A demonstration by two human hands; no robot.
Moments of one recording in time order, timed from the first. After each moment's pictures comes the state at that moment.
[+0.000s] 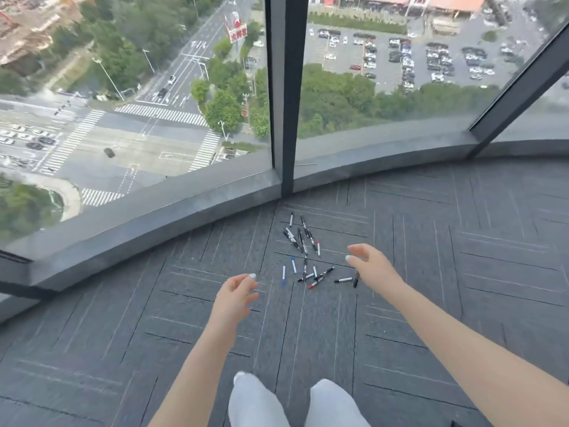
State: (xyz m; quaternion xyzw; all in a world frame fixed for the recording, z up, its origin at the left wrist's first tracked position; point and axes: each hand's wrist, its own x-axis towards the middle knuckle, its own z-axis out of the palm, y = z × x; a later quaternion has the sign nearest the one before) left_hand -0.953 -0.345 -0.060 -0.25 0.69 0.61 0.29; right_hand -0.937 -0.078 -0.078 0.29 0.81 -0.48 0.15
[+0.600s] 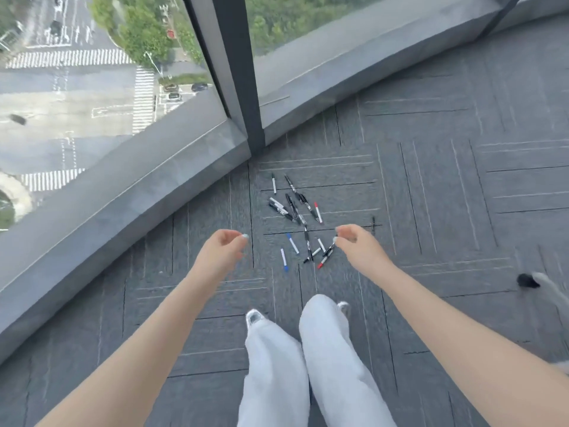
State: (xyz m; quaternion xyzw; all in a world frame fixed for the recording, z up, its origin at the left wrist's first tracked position) left_hand -1.234 -0.290 -0.275 -0.07 0.82 0.38 0.41; right_hand -1.105 -0.069 -0.305 0.43 0.73 -0.51 0.18
